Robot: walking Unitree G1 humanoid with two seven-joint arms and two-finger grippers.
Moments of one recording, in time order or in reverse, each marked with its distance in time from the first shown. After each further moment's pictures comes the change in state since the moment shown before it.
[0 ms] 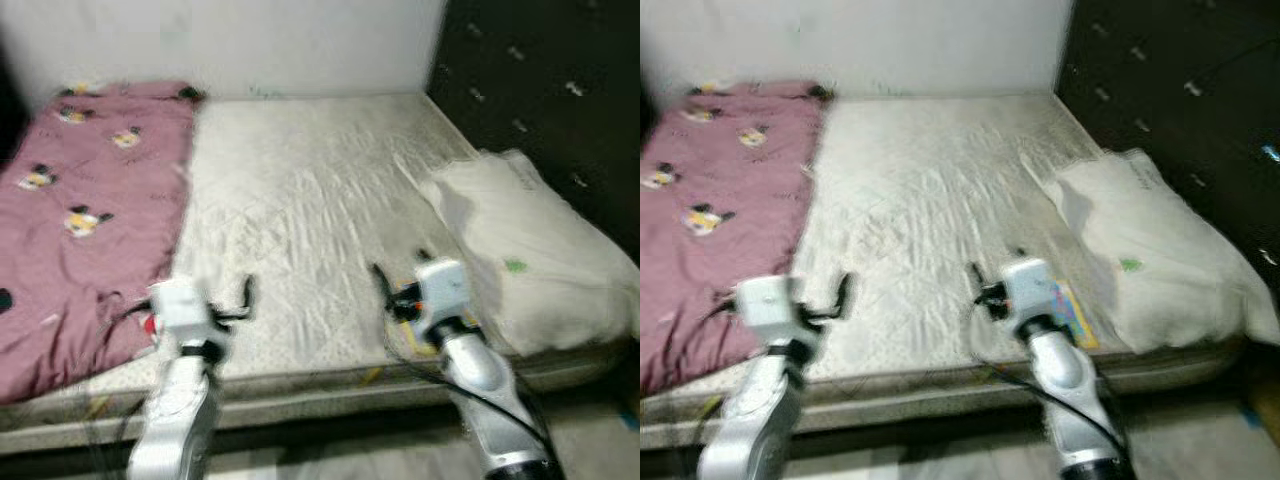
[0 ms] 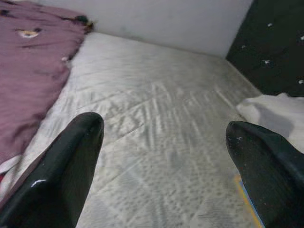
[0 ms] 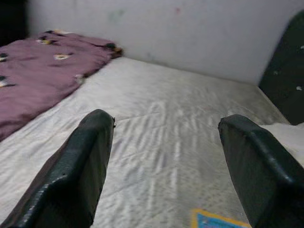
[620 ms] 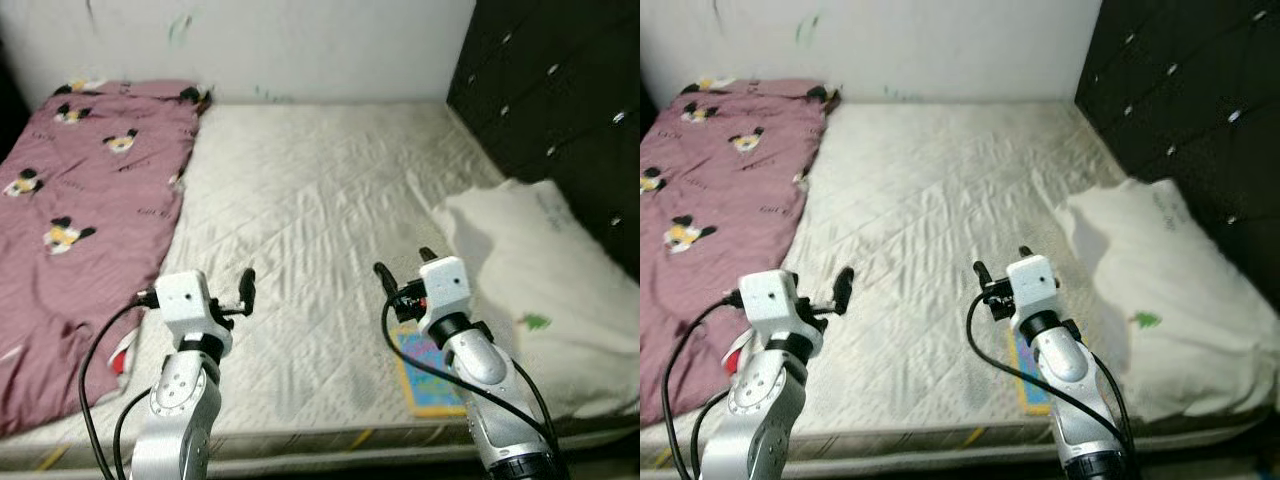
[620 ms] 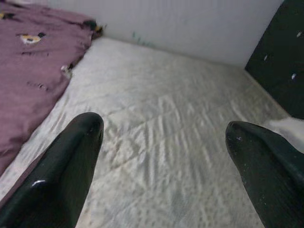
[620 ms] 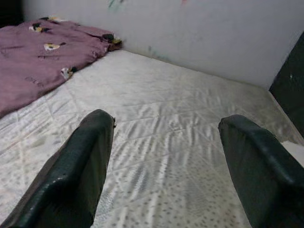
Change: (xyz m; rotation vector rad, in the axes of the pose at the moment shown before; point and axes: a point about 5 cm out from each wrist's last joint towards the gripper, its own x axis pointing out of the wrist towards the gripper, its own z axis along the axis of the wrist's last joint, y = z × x) left arm 0.005 0.004 0.003 0.002 -0.014 0.033; right arm 0.004 0.002 -0.005 0.009 0.043 0.030
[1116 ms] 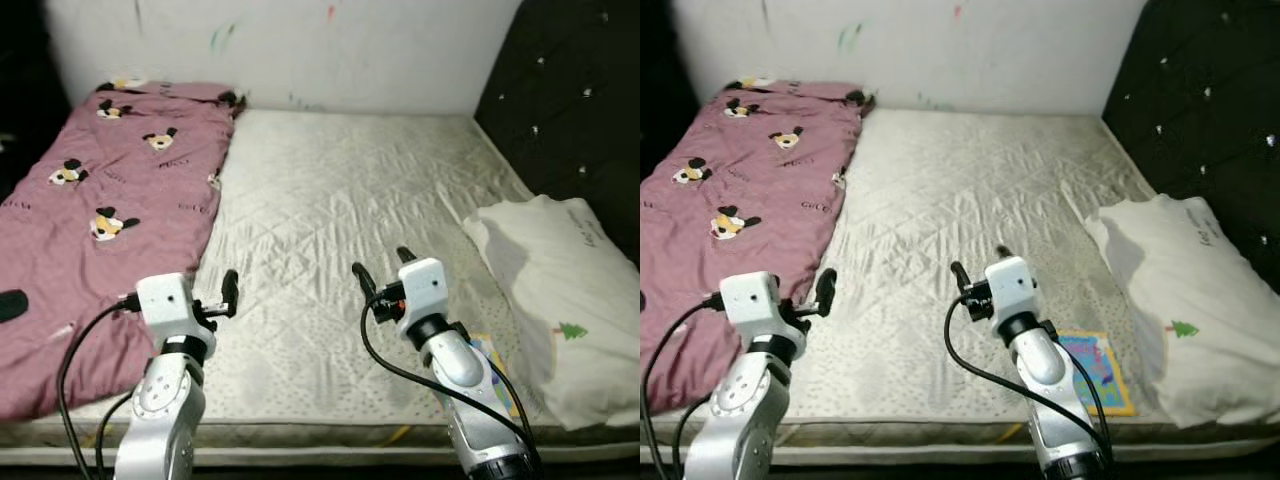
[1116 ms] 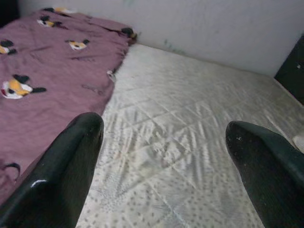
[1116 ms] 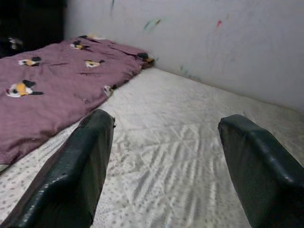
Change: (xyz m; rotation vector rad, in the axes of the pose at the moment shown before) left arm -0.003 0.010 -0.002 0.005 0.010 0.036; right arm 0.004 0.011 0.006 -0.024 -0.048 0.021
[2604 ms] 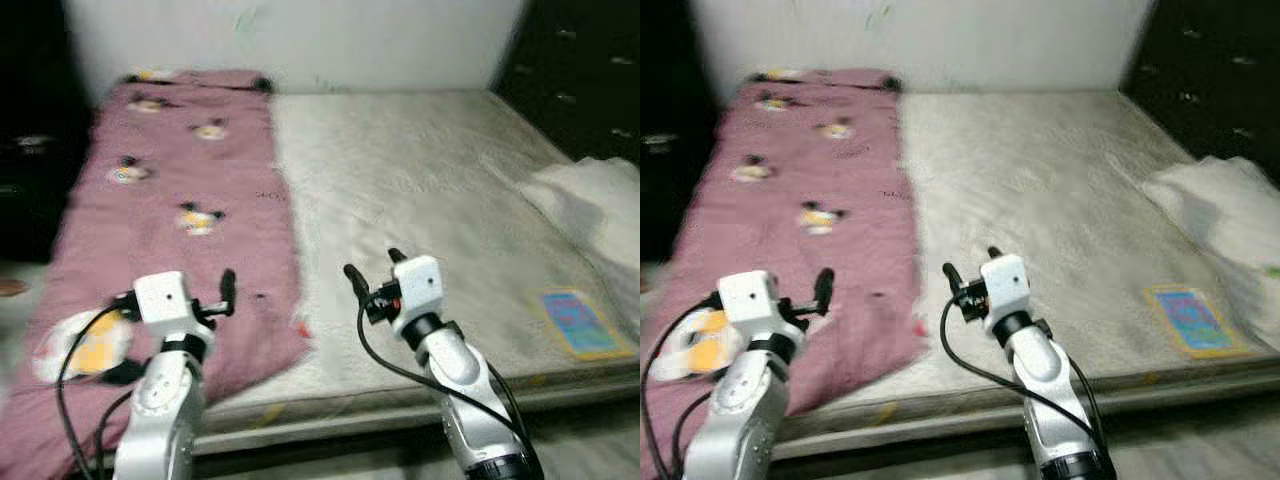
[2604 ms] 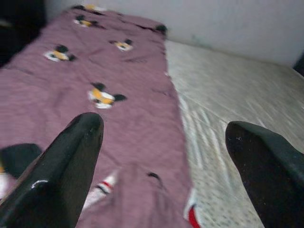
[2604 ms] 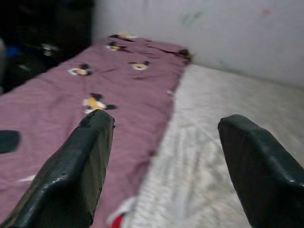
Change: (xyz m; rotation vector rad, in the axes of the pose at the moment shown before) left arm 0.002 0.000 0.001 -0.001 0.005 0.013; right arm 0.002 0.008 0.003 0.039 0.011 0.058
